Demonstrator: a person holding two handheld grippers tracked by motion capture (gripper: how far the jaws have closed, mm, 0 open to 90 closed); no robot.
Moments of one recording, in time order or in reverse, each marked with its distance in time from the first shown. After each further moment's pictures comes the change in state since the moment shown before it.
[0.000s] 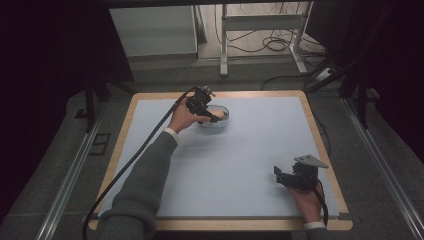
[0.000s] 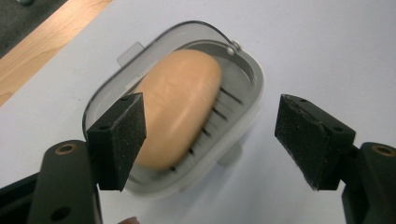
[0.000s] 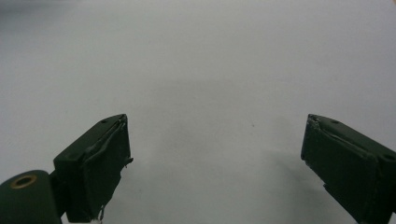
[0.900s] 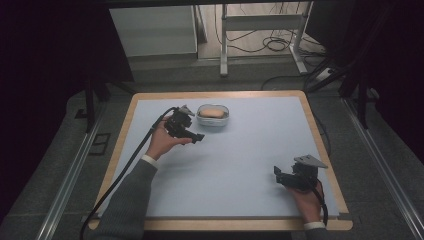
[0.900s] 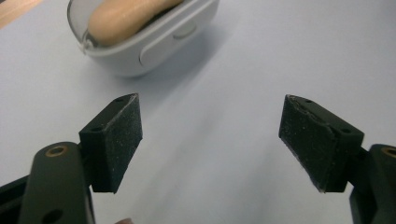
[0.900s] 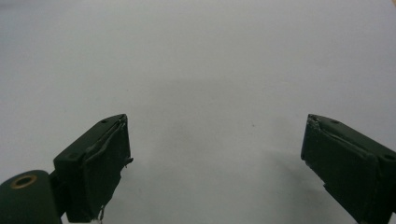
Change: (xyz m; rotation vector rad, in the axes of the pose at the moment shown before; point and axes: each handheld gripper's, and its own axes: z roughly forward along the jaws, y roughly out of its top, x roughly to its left) left arm -0.031 -0.087 -0.041 -0.096 0.004 -0.044; right arm 0.001 0.000 0.000 0.001 -0.005 -0.004
